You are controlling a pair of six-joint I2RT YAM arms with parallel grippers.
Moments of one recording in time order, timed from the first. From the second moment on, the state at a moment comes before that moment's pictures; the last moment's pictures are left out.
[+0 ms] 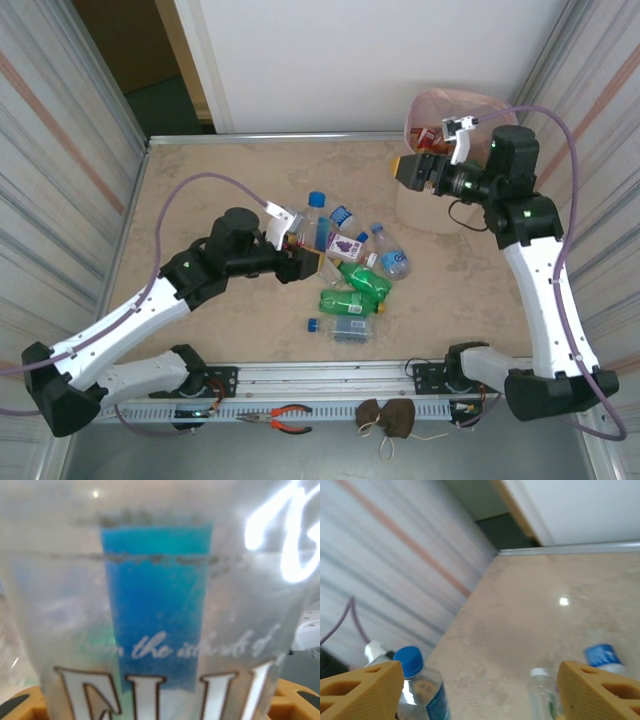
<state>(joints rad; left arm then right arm) -0.81 1.02 0.95 -0.35 0.37 -0.31 0.18 1.13 1.43 -0.61 -0.75 0.43</state>
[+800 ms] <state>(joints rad) -0.81 1.04 1.02 -0.13 0.83 -0.16 0.61 1.17 1.50 -0.45 -0.92 0.26</state>
